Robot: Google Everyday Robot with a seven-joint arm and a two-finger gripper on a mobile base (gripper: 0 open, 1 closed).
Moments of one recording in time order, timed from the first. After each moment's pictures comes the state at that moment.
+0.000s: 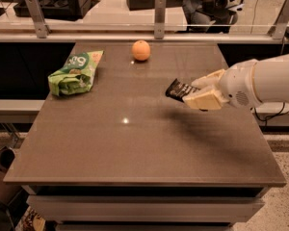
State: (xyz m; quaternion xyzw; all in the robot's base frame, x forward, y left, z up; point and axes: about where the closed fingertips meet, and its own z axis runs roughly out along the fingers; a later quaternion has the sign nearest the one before) arm 0.523 -0.136 0.894 -0.45 0.77 0.16 0.43
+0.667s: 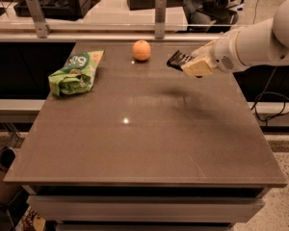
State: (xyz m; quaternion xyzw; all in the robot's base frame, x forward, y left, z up) arm 0.618 -0.144 0.925 -0.44 0.78 0.08 0.45
